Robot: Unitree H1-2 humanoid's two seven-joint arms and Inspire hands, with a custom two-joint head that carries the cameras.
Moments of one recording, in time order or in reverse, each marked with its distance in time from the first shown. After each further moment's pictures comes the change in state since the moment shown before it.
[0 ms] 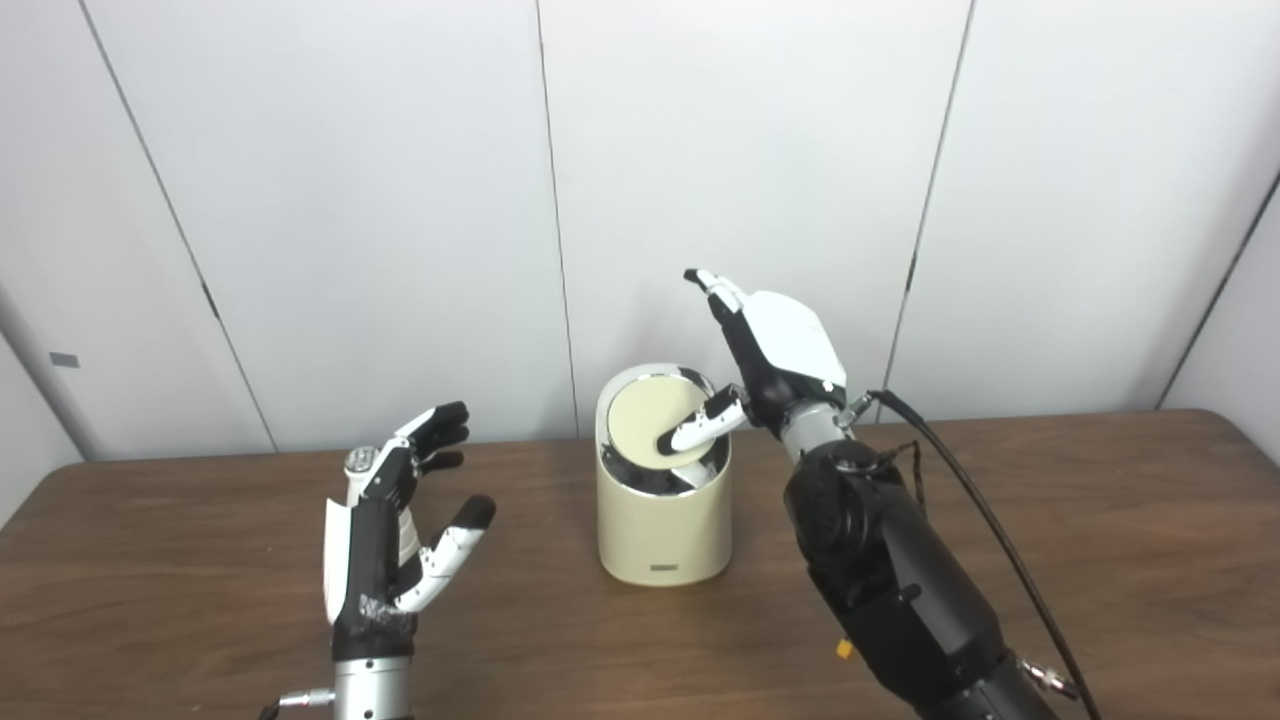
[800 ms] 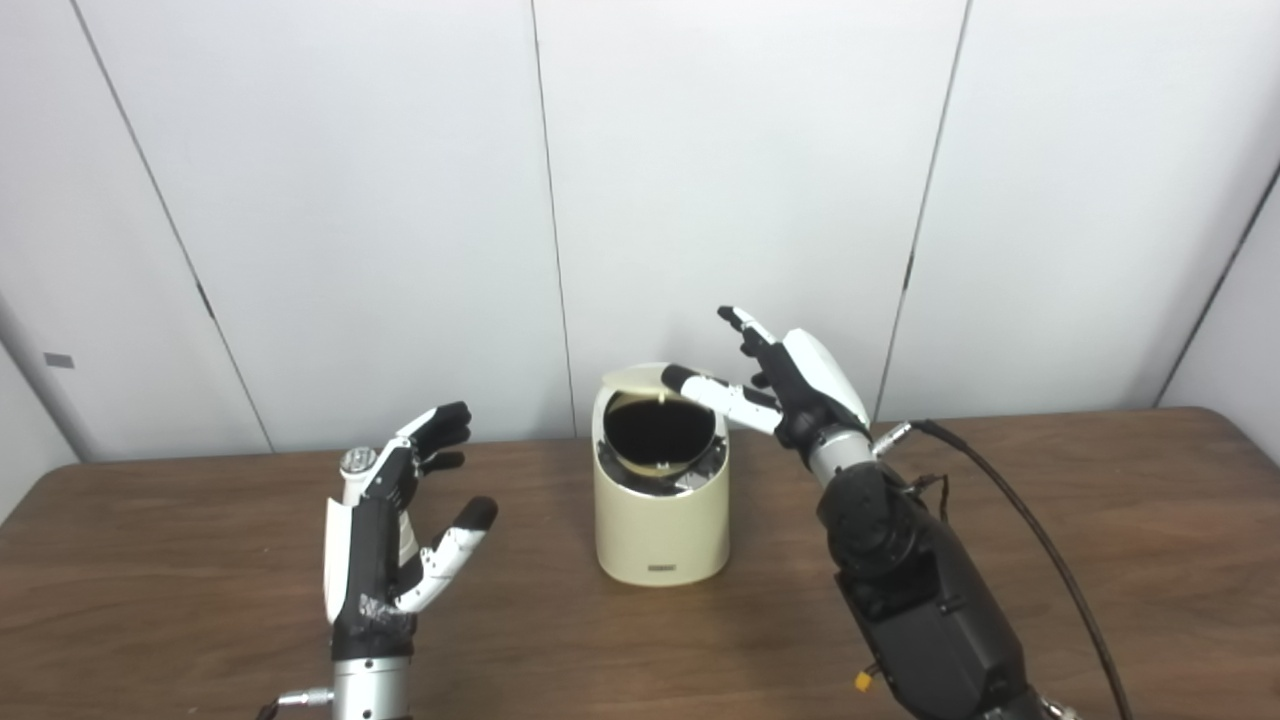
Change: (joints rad) left arm 0.000 0.000 0.006 0.000 0.000 0.000 -0.016; right arm 0.065 0.055 -0.181 -0.039 0.273 0.009 0.082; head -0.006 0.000
